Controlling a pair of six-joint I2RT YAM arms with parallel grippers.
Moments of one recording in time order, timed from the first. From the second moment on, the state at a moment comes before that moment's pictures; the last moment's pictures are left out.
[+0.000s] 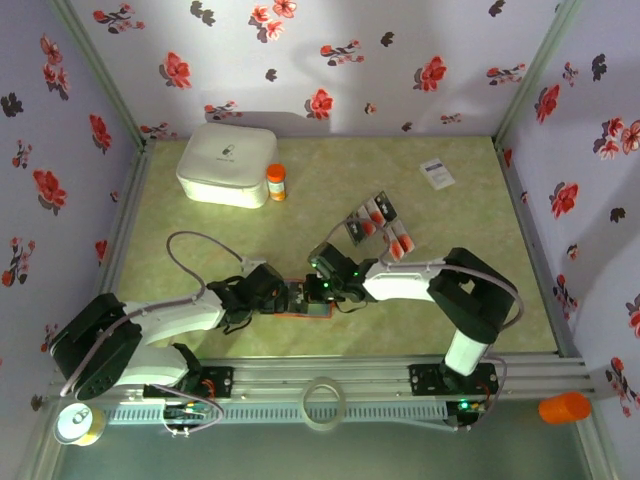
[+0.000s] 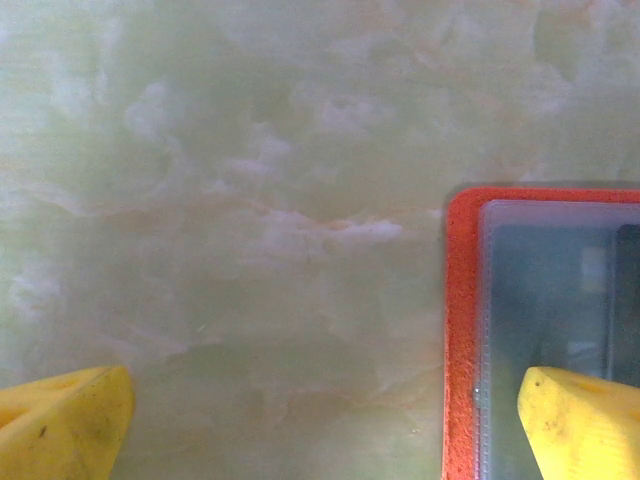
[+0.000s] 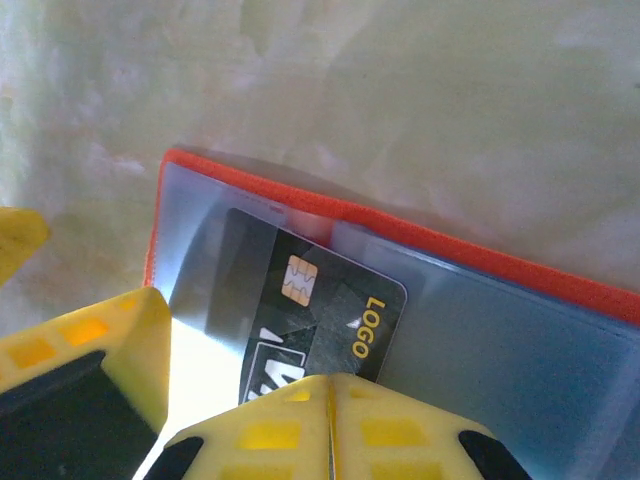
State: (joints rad) left arm -0.89 1.28 0.49 -0.33 -0.34 -0.76; right arm 0.98 1.73 0.86 -0.09 -0.18 0.87
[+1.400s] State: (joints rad) left arm -0.84 1.18 0.43 -0.41 -0.36 -0.81; right arm 1.04 1.75 0.90 -0.09 -0.18 0.87
